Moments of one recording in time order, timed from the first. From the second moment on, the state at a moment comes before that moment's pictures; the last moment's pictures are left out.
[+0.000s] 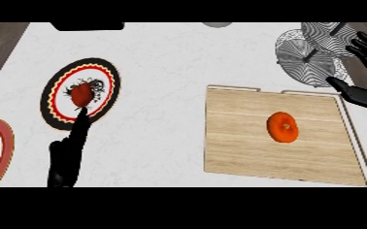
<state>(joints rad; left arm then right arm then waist) 0.11 0.32 -0.25 -1.48 0.14 0.38 0.05 -0.31 -0.48 -0.23 -1.30 -0.35 0.08 -0.22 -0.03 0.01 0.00</state>
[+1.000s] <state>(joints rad) 0.09 0.26 -0.24 -1.39 0.13 0.35 -0.01 -0.02 -0.90 -0.10 -1.75 0.00 0.32 0.07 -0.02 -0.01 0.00</state>
